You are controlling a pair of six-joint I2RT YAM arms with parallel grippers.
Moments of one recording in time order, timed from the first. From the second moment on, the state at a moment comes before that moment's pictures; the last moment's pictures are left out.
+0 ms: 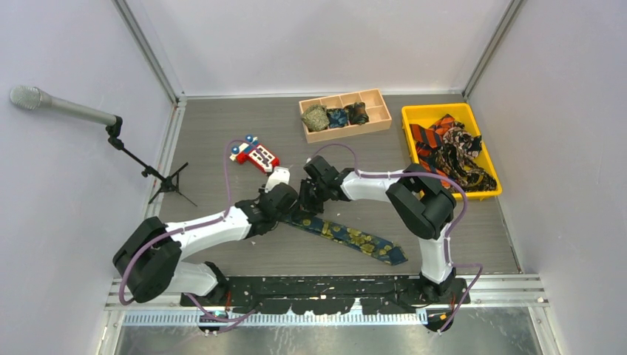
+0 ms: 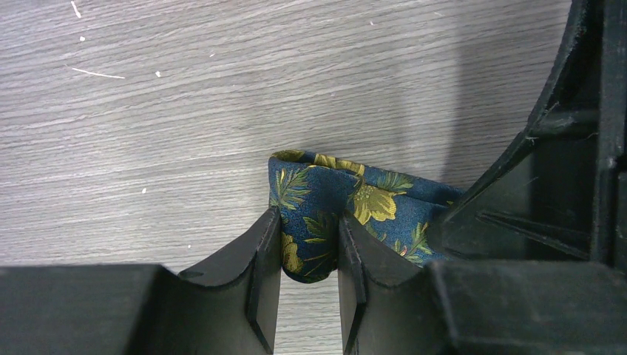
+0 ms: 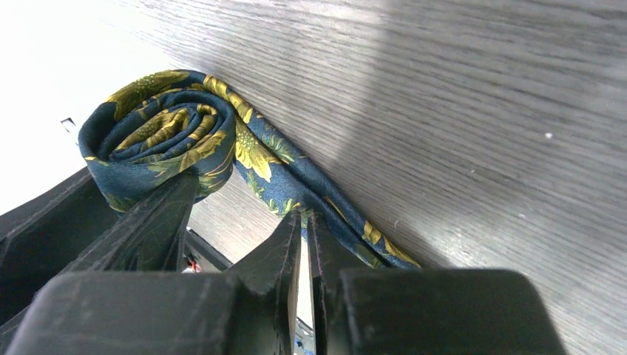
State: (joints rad) left arm -0.82 1.31 0.64 -0.27 -0.57 -0.47; right arm 0.82 1.98 1.18 -0.16 -0.38 0.96
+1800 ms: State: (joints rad) left arm -0.96 1.37 0.69 -0.29 -0.47 -0.44; right arm 0.81 1.90 1.10 -0.20 -0.35 0.94
